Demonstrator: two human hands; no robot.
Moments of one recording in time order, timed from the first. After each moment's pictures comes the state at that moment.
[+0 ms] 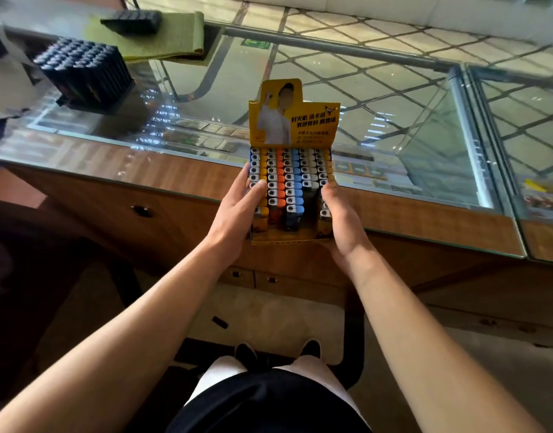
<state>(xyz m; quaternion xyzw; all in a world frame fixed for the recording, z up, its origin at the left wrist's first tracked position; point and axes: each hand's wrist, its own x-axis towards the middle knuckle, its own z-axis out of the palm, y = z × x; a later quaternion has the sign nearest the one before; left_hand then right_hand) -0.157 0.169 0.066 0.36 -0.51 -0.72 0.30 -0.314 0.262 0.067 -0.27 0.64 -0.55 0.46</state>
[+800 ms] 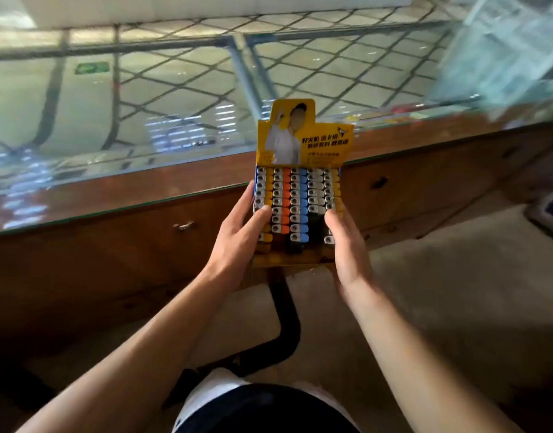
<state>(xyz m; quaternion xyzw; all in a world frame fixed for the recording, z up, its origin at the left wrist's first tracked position) -0.359 0.437 0.080 0.18 -0.62 -0.75 0.17 -0.451 0.585 0.075 -0.11 0.70 -0.68 0.21</state>
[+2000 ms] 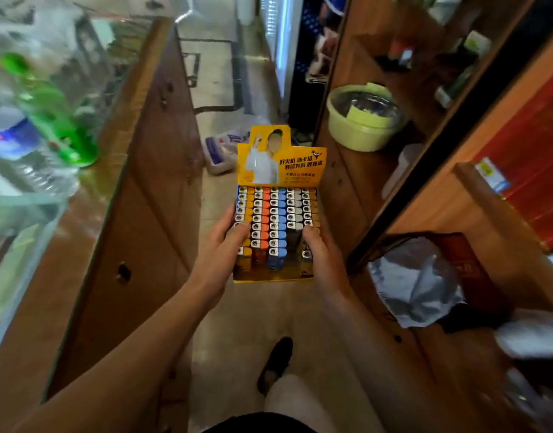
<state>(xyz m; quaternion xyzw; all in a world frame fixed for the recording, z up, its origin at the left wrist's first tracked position) -0.995 0.950 0.112 -0.21 -0.65 -0.65 -0.32 -0.879 1.061 0.099 0.36 0.58 -0.69 -0.24</state>
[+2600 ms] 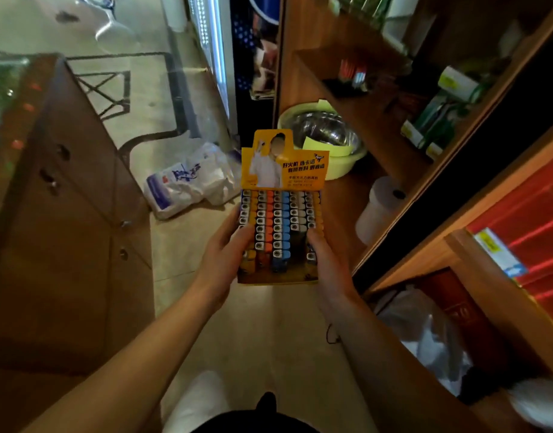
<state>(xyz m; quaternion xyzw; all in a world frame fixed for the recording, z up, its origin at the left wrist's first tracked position) -1.154 1.260 0.106 -0.26 -0.61 -0.63 -0.40 -1.016 1.347 0.091 0.43 0.51 -0.68 -0.30</state>
